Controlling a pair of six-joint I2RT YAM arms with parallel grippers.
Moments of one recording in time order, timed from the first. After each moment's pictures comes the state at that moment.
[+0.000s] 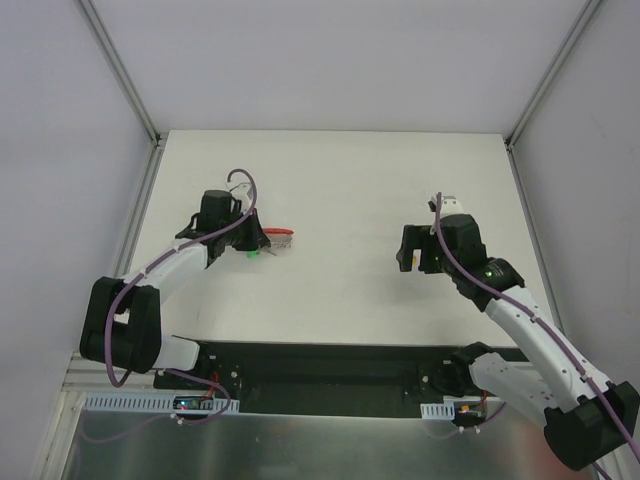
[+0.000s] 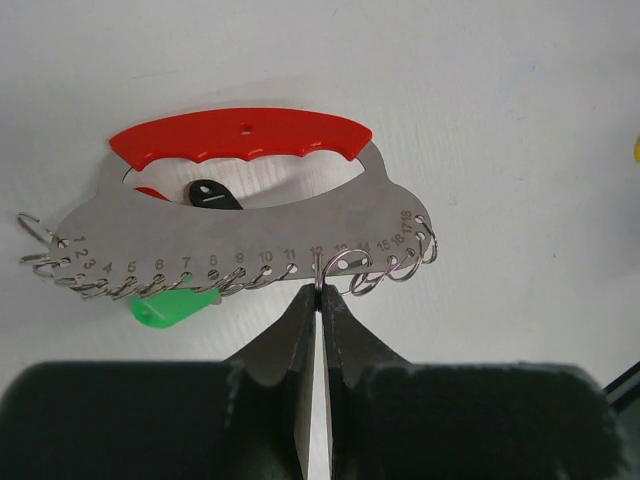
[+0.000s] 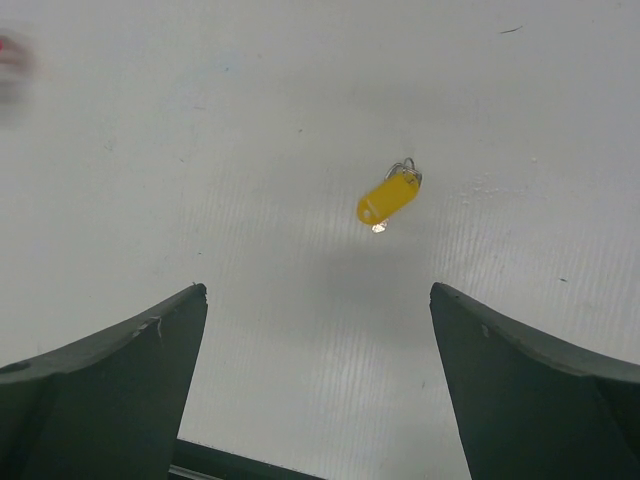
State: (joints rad) left arm -0.21 1.37 0.74 -0.13 0.39 -0.29; right arm 0.46 0.90 0.77 -0.58 0.10 0.30
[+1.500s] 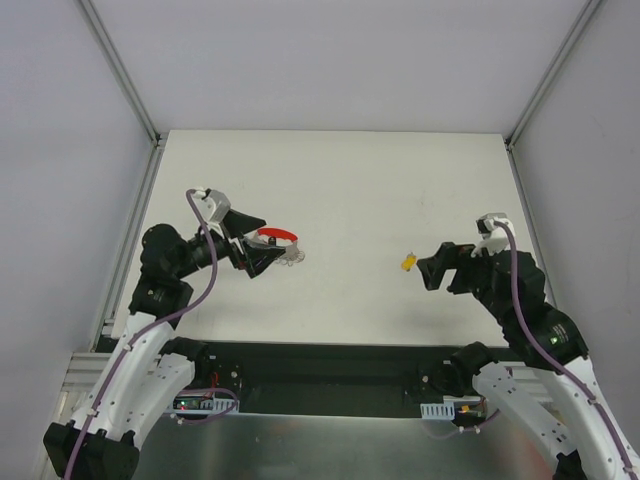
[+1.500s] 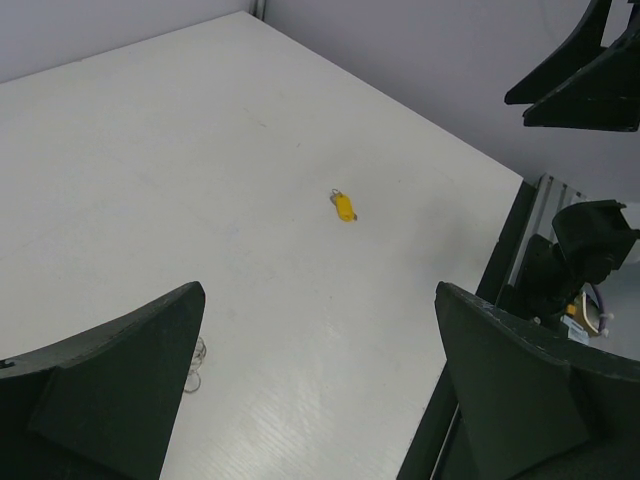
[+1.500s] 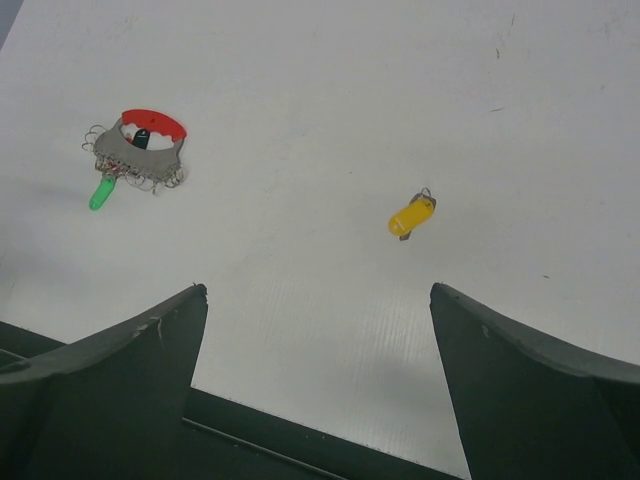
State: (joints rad) left arm -0.23 0.66 0.61 0.08 0.80 -0.31; right arm 0.51 0.48 0.86 -0.79 0.12 0.35
